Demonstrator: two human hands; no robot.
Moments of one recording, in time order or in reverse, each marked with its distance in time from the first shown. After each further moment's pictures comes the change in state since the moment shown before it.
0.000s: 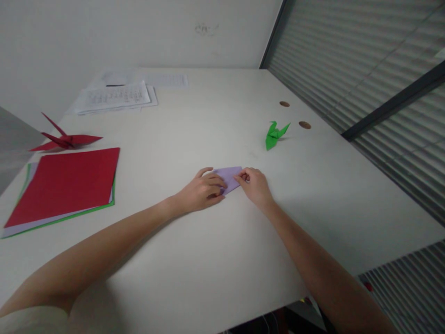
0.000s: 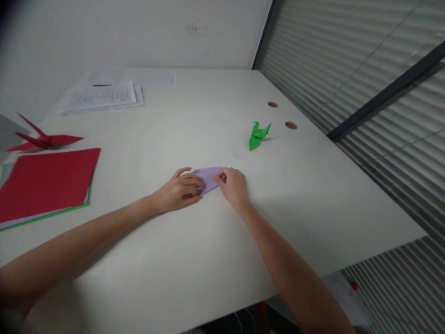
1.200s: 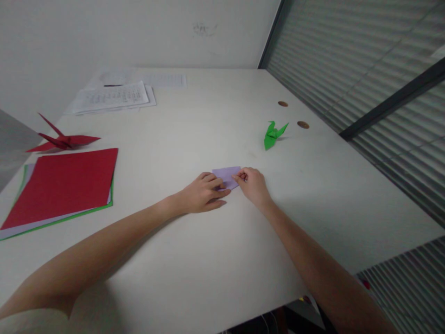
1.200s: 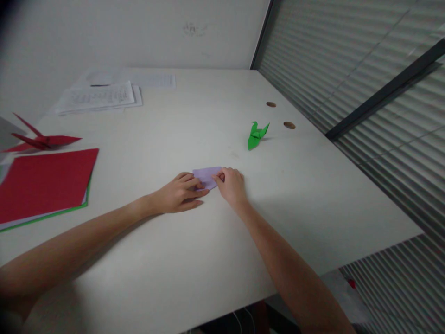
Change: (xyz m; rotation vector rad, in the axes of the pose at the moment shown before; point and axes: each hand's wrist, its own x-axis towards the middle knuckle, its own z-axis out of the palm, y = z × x) left_hand 0.000 -0.002 0.000 0.180 -0.137 0.129; right_hand 0.001 -0.005 0.001 -0.011 -0.008 0.078
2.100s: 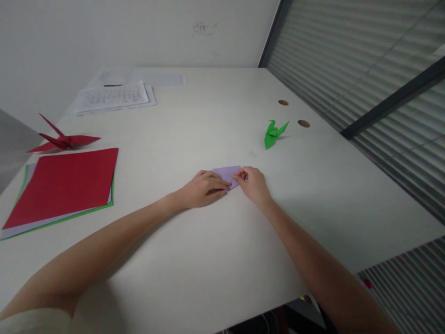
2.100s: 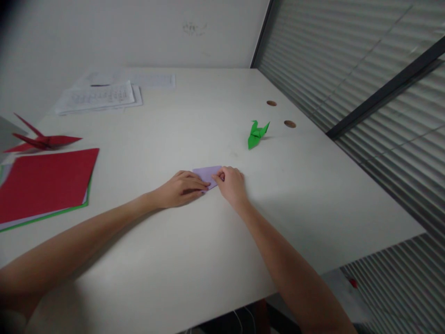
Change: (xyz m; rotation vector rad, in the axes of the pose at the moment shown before) left_hand 0.005 -0.004 -0.001 -0.286 0.018 -0.179; right_hand 0.001 0.003 0.001 0.008 -0.004 -0.001
